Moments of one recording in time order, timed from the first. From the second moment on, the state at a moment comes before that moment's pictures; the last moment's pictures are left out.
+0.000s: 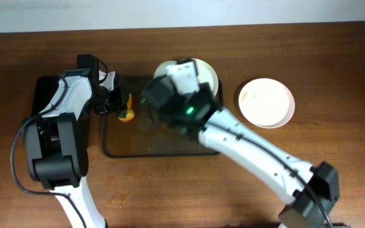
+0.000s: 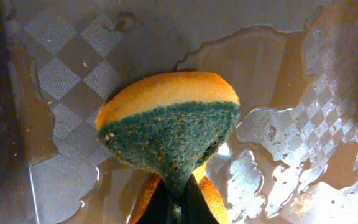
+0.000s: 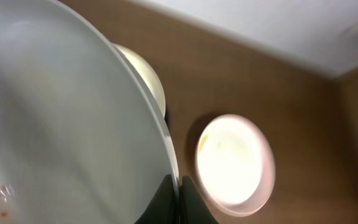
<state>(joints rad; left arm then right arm) 0.06 2.12 1.53 -0.84 0.38 -0.07 0.81 1.82 1.73 -1.07 0.79 0.49</state>
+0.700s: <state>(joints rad) 0.06 2.12 1.53 -0.83 0.36 -0.07 -0.29 1.87 1.35 -0.80 -0.06 0.36</state>
